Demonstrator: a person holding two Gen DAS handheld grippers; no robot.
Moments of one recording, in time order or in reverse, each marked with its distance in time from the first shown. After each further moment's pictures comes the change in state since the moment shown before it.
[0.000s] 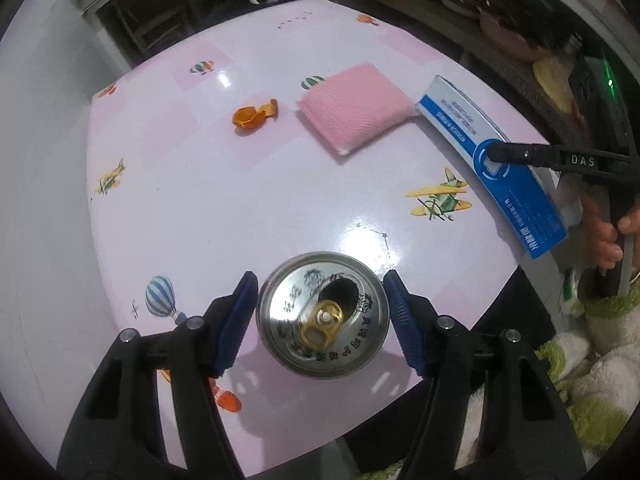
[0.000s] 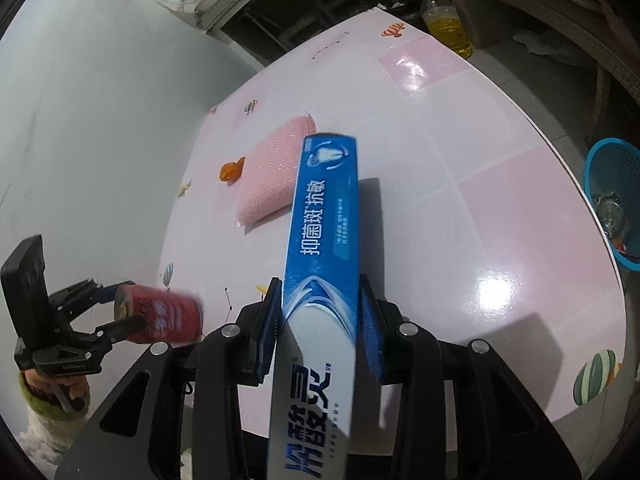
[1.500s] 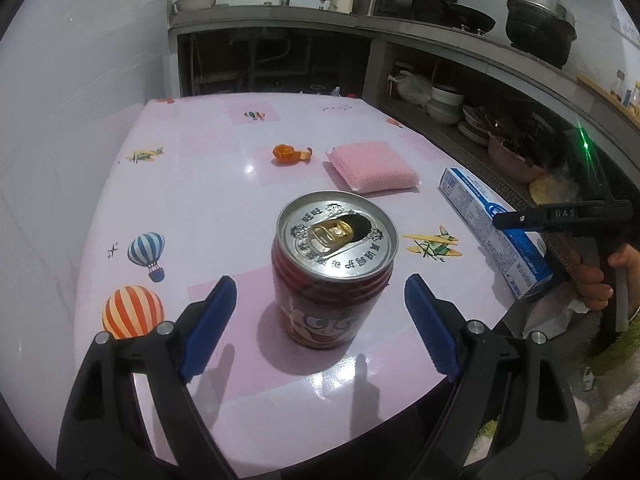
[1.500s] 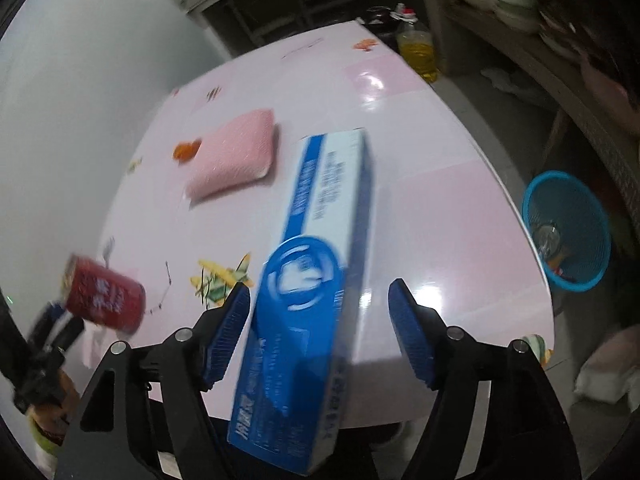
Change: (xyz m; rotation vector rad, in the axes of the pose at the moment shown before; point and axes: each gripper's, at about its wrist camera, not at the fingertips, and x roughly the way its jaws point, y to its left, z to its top) left arm 0.003 0.003 -0.105 -0.280 -0.502 -0.030; right arm -0.007 0.012 -0.016 -0.140 -0.008 -0.284
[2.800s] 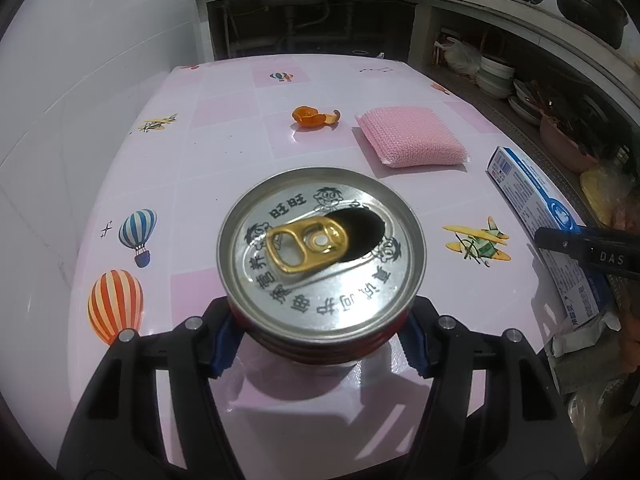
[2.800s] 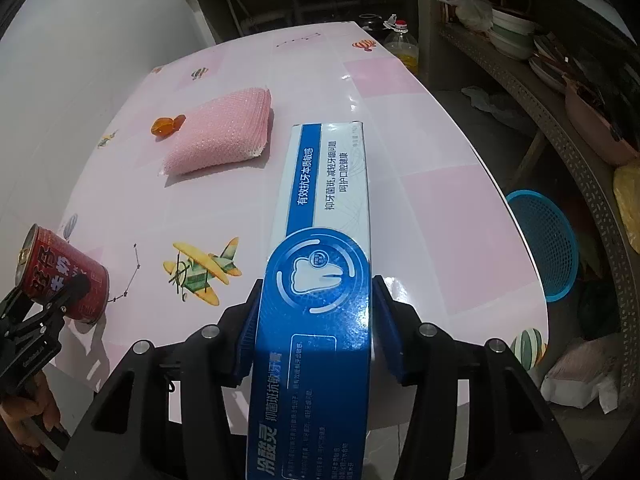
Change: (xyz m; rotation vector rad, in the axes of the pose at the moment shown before) left arm 0.056 -0.018 0.012 -0.057 0.143 0.168; right arm 0.012 0.022 -0.010 -0.054 -0.014 -0.159
